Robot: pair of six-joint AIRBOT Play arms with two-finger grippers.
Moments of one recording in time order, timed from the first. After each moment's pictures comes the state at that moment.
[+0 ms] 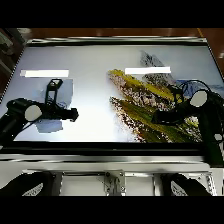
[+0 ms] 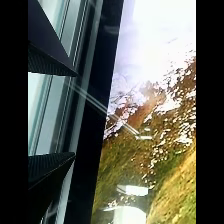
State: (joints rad) left arm -0.37 -1.02 0.95 1.55 -1.04 -1.80; right arm 0.04 -1.09 0.97 -1.25 1.37 1.53
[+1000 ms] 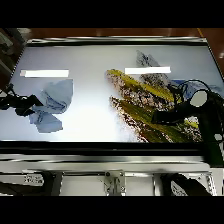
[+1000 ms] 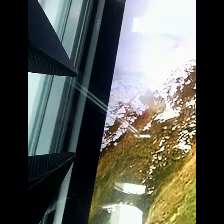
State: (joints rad) left arm 0.40 -1.57 1.19 1.24 -0.94 -1.62; right arm 0.04 -1.09 0.97 -1.25 1.37 1.51
